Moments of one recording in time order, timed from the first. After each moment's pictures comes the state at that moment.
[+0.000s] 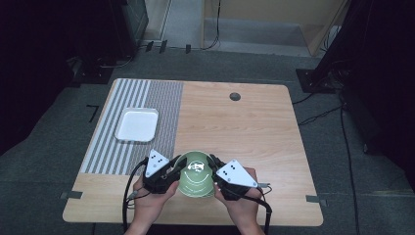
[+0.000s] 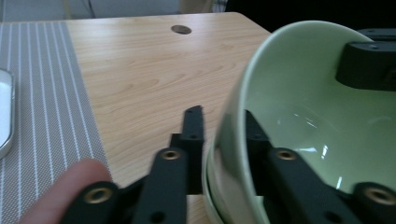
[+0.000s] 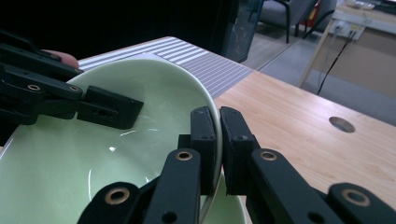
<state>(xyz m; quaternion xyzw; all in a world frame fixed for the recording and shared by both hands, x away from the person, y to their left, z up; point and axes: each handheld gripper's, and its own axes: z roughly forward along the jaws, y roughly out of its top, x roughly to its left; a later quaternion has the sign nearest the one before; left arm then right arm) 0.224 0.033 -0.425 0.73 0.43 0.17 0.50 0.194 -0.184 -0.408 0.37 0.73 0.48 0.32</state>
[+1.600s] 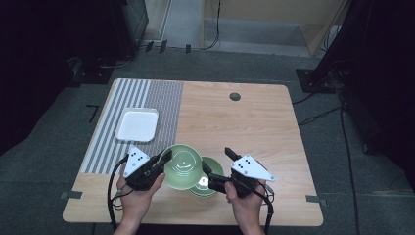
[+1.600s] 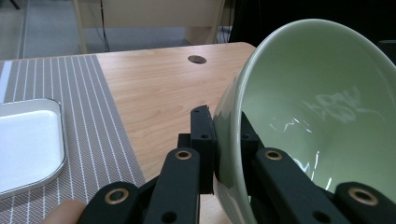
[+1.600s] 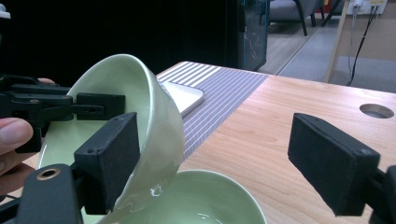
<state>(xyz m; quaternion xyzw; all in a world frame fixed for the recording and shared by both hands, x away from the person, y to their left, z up) 0.230 0.072 -0.413 0.71 0.42 0.21 0.53 0.198 -0.201 -0.399 0.43 0.67 0.56 0.24</state>
